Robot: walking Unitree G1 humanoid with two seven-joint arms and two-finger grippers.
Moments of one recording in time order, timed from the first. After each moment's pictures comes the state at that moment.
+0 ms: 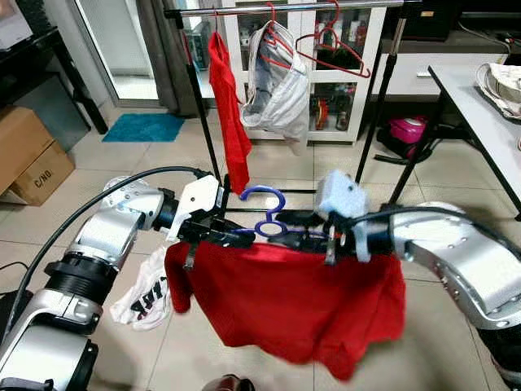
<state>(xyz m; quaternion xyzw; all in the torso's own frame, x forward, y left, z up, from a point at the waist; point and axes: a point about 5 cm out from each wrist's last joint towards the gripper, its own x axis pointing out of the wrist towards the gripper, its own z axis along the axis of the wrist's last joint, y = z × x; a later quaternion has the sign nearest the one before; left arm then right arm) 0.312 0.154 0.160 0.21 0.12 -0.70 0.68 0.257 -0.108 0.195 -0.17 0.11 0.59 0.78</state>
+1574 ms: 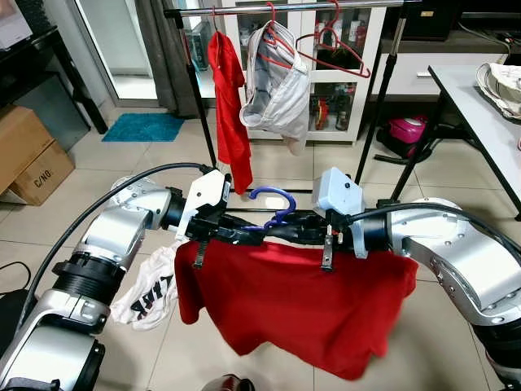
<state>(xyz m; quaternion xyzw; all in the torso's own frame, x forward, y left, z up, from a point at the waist) 0.311 0.143 0.165 0.18 0.10 -0.71 0.68 0.259 -0.104 0.199 -0.17 0.10 0.59 0.78</state>
